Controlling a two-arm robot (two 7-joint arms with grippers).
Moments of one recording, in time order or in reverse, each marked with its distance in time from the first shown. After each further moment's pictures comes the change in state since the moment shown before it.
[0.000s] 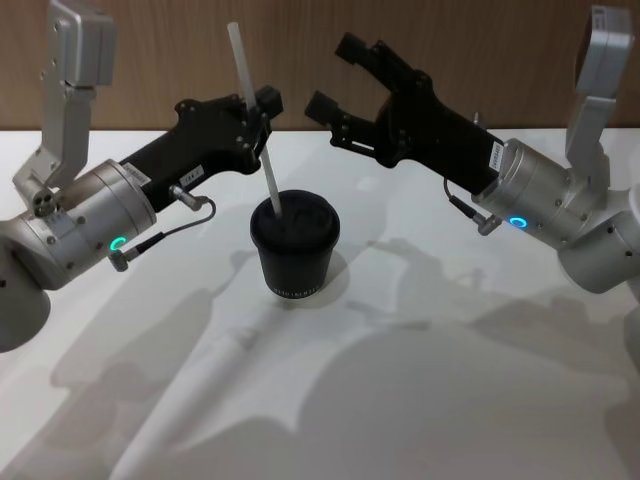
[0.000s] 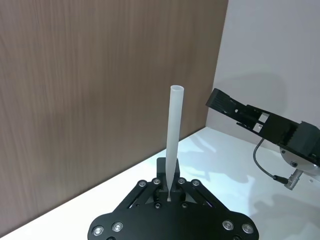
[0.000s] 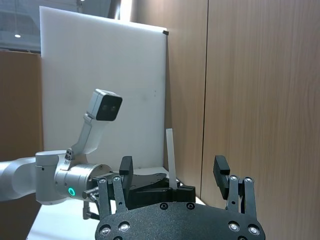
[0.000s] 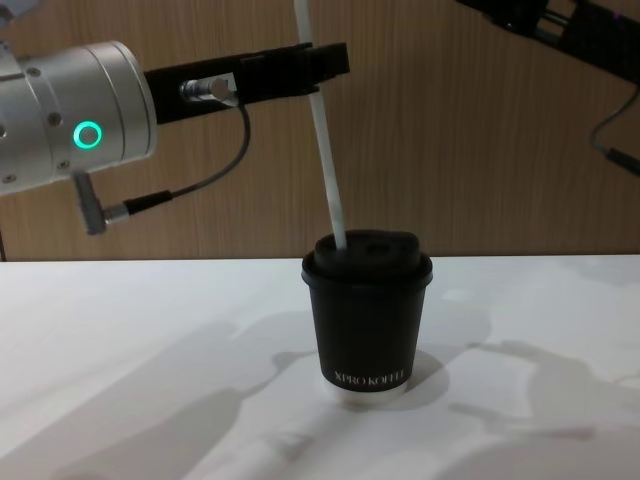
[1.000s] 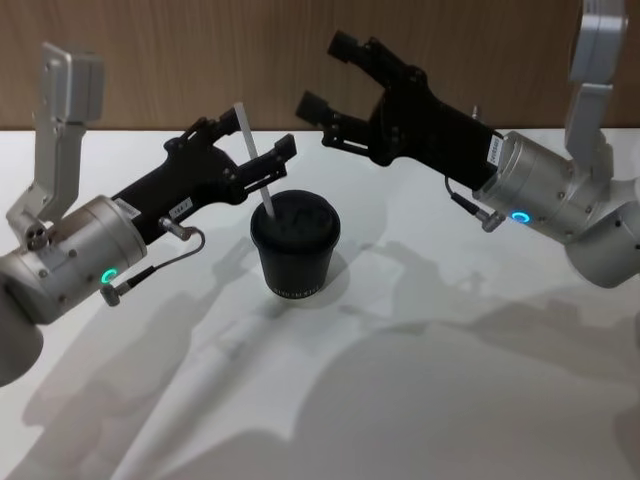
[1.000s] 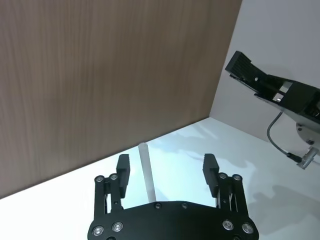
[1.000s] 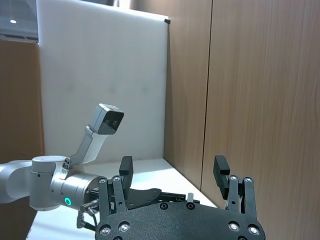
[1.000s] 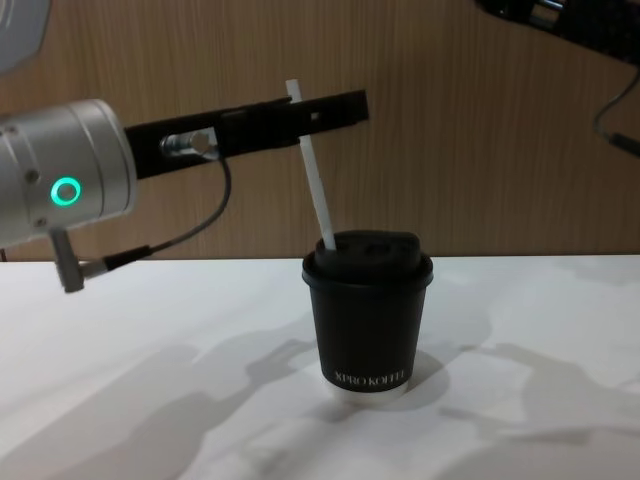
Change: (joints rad) left arm 0.074 0.000 -0.031 -0.006 -0.021 0.021 0.015; right arm -0.005 0.030 -0.018 -0.069 -0.025 0.056 -0.052
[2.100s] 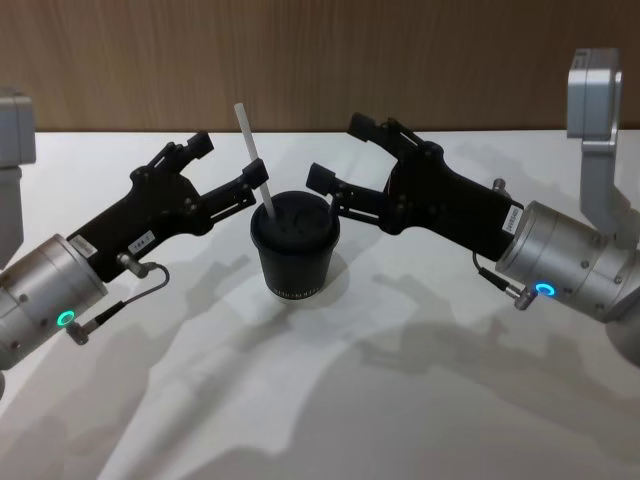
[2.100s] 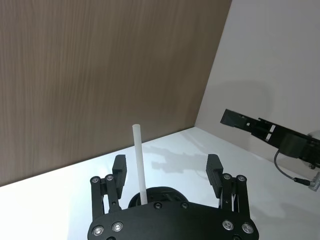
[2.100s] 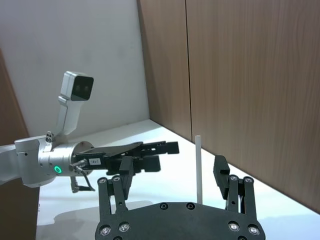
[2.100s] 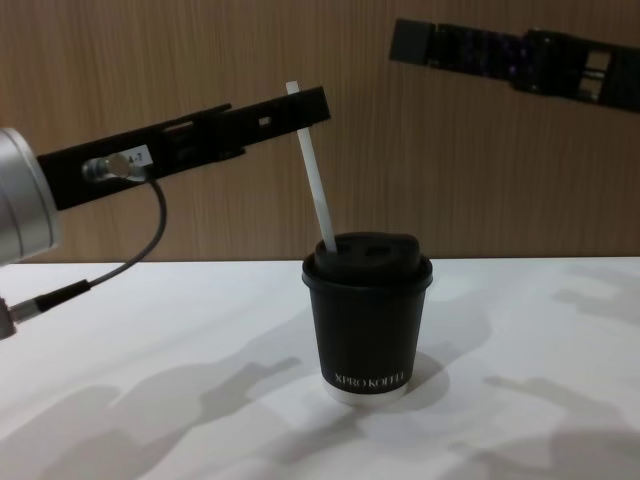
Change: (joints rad) left arm 0.120 0.069 -0.053 -0.053 -0.105 -0.093 -0.078; right arm -0.233 0.131 0.013 -0.313 -0.026 0.192 -0.273
